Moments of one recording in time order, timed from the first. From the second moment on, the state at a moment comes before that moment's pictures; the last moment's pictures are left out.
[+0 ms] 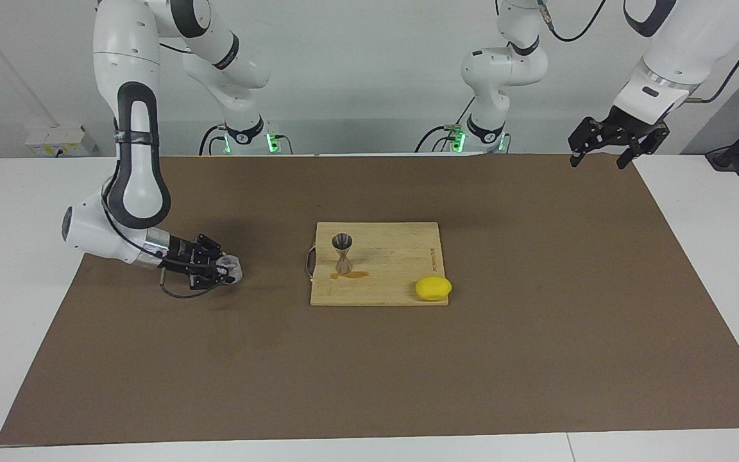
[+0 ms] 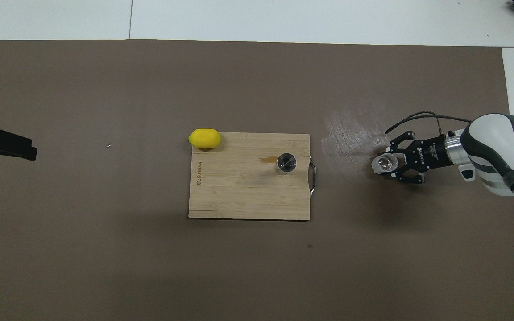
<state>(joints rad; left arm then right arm) -0.01 -0.03 -0.03 -1.56 -0.03 1.50 0.08 -0.26 0.40 0.08 -1.96 0.73 1.96 0.81</state>
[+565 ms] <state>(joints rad) -0.01 -0.03 -0.03 -1.56 -0.03 1.50 0.08 -0.25 0.39 0.08 -1.97 0.72 1.92 0.69</state>
